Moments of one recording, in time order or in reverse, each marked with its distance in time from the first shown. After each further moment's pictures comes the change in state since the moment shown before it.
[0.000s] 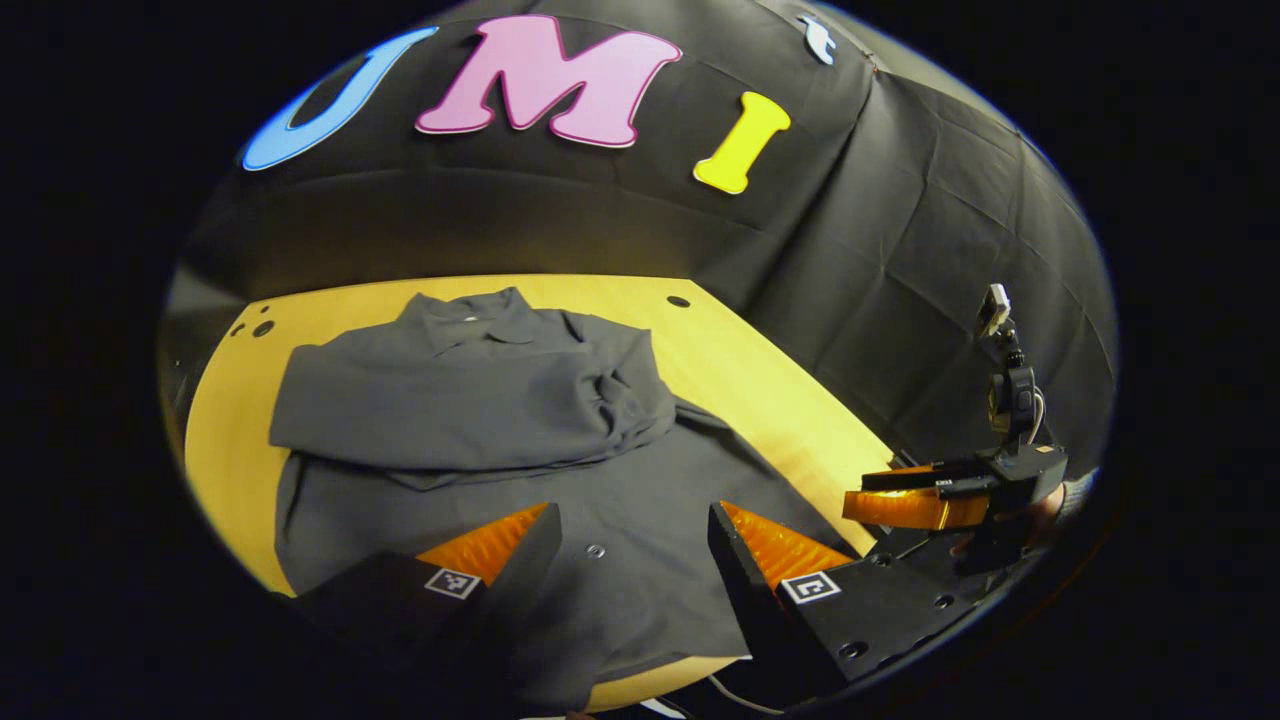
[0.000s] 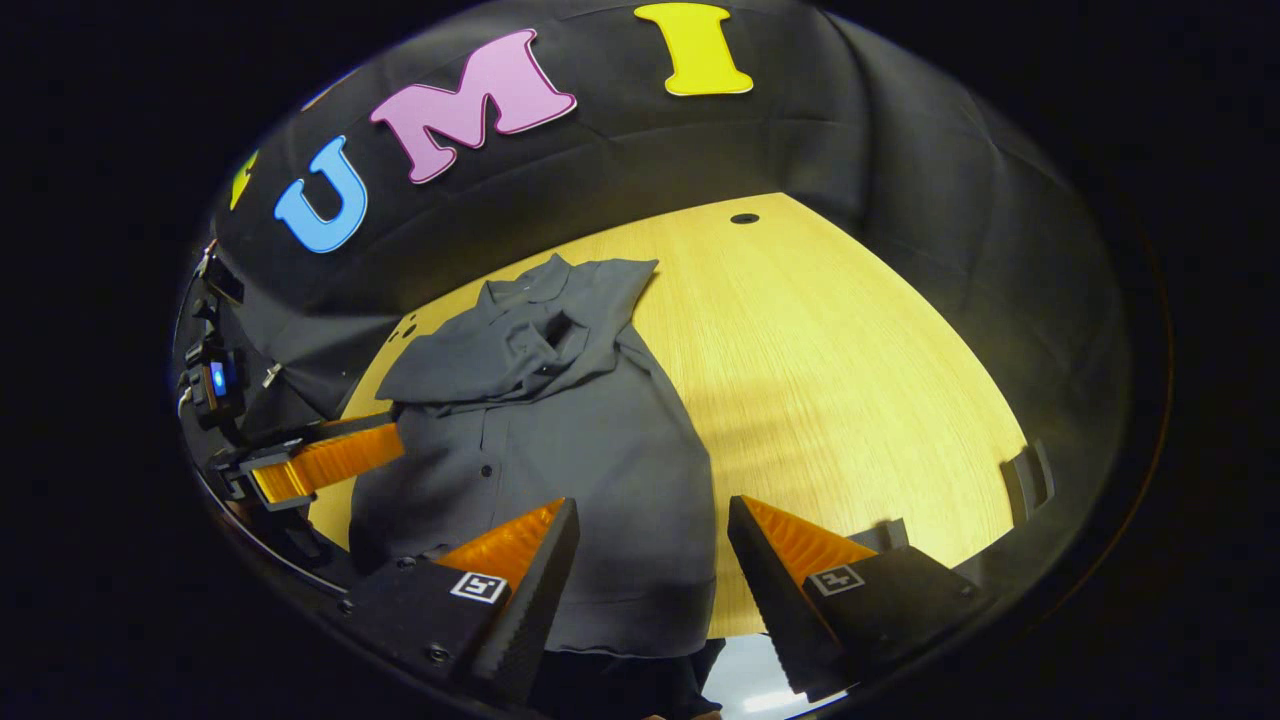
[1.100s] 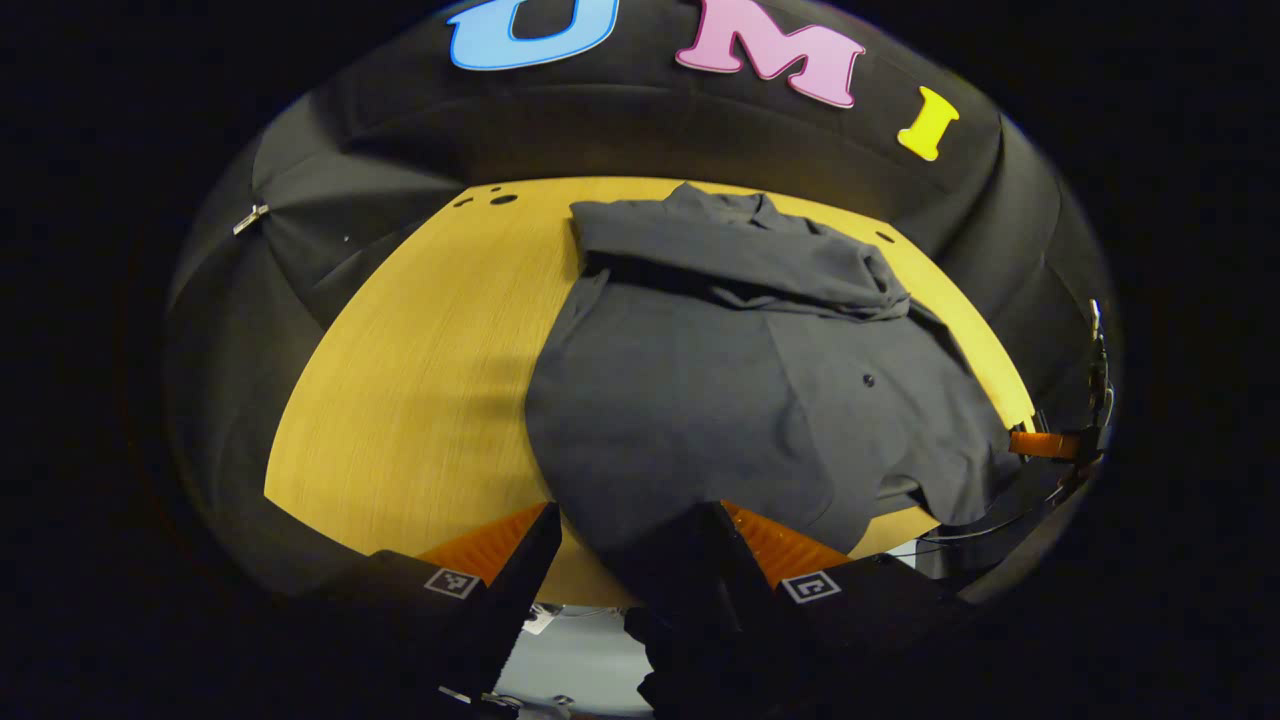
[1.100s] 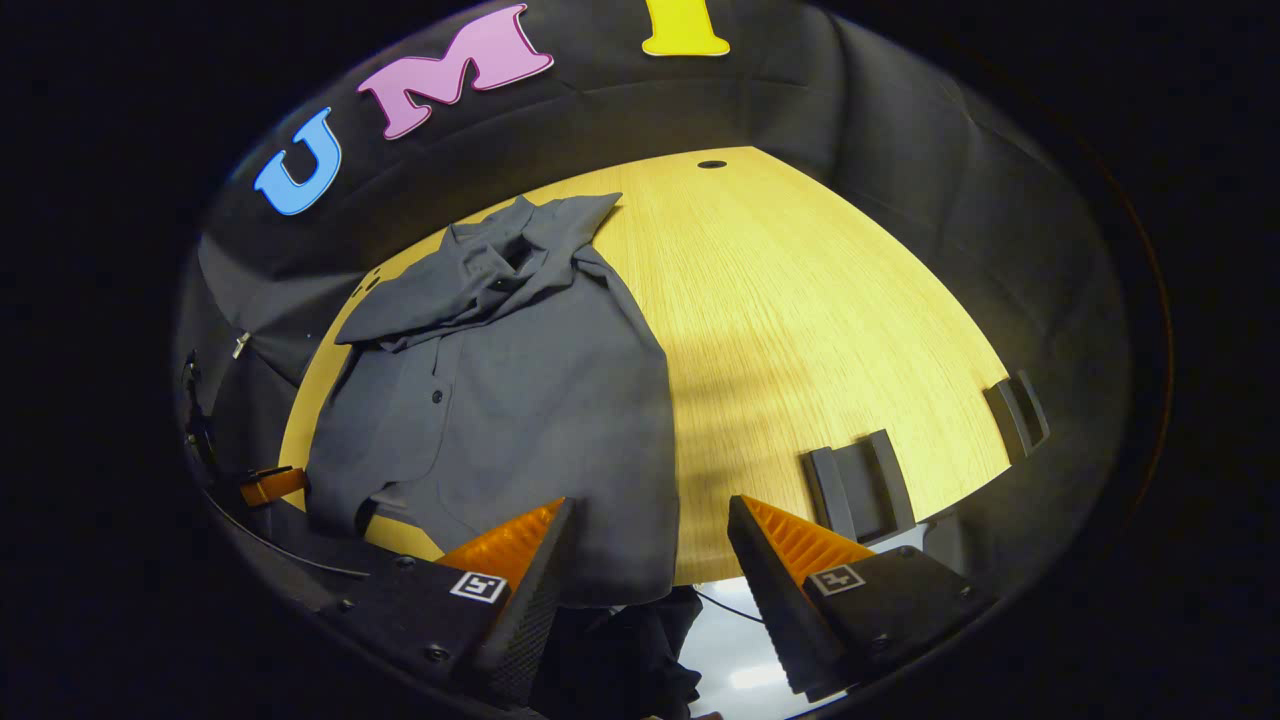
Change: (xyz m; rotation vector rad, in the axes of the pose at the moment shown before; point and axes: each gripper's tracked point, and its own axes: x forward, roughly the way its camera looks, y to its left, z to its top) left arm -0.118 0.175 -0.150 -0.212 0.238 0.429; right arm -0.004 -0.028 -0.065 0.001 0.130 -0.090
